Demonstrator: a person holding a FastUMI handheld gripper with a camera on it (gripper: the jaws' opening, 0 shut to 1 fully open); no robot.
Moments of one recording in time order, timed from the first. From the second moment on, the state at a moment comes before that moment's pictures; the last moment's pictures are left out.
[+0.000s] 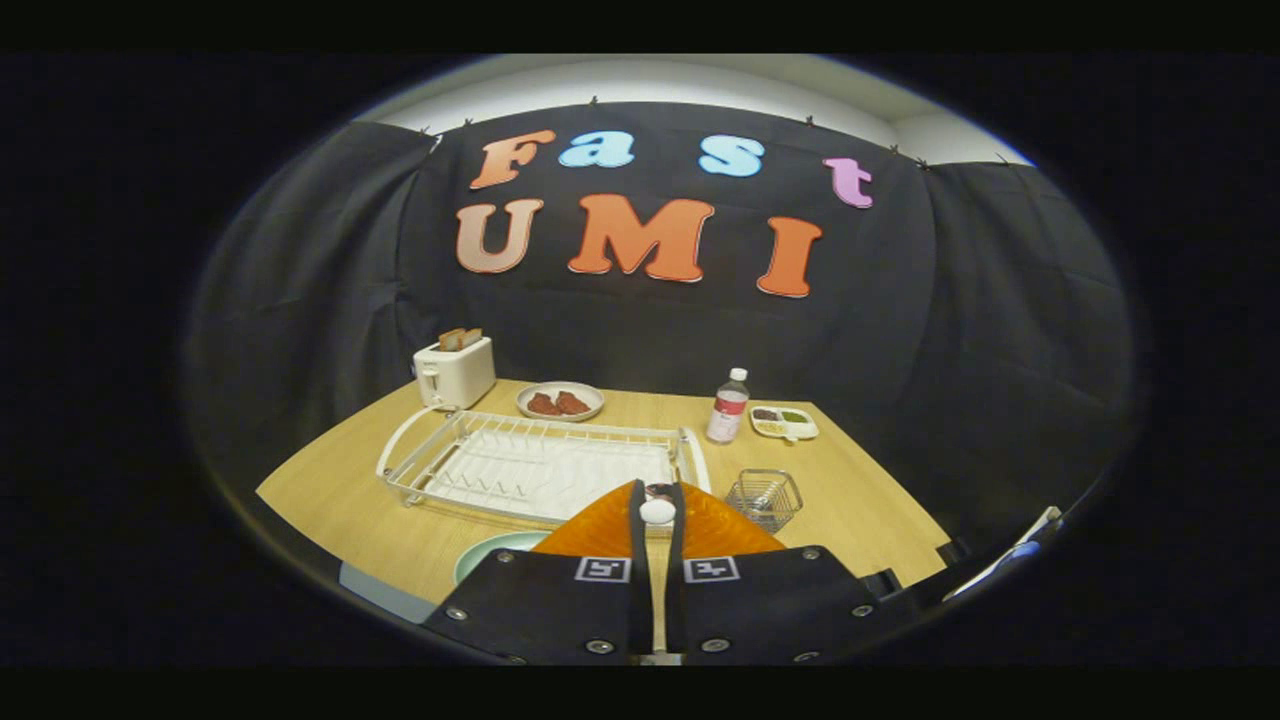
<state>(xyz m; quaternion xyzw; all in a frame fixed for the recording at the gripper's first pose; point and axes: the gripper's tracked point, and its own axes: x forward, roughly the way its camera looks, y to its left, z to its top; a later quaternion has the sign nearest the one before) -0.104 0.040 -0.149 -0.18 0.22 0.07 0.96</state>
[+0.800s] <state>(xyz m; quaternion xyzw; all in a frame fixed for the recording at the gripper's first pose) -0.138 0.096 -0.244 -0.18 0.31 0.16 0.92</state>
